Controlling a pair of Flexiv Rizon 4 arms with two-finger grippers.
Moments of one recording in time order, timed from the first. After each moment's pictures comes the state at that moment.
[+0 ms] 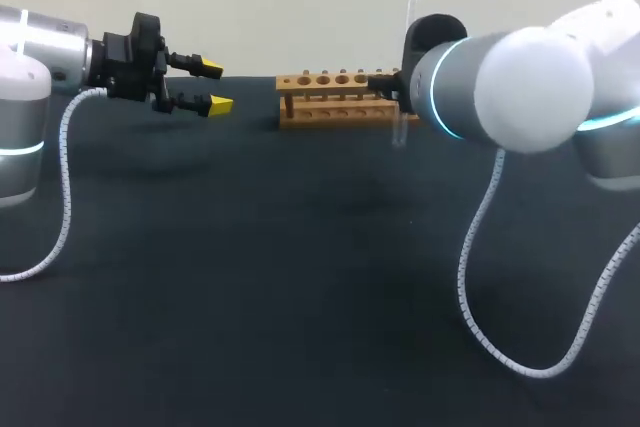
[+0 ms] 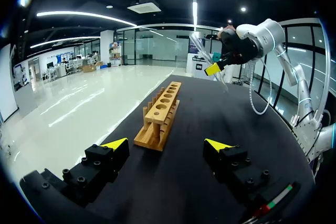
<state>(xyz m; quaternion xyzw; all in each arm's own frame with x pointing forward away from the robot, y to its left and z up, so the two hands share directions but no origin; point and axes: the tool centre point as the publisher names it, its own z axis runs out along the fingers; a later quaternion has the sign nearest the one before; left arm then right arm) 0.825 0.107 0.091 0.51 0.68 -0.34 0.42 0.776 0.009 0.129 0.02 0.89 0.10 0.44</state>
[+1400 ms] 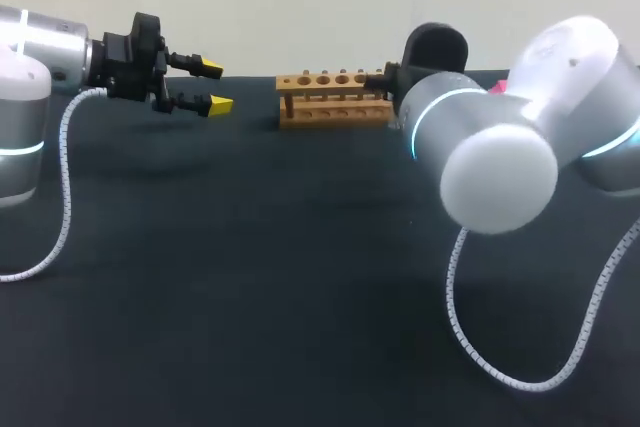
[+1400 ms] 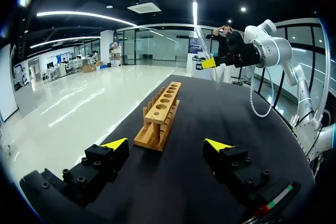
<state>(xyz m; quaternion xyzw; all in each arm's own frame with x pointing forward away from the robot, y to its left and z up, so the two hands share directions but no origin) 0.825 0.107 0.091 0.51 0.68 -0.34 0.42 0.799 0.005 0.150 0.06 0.82 0.09 0.56</state>
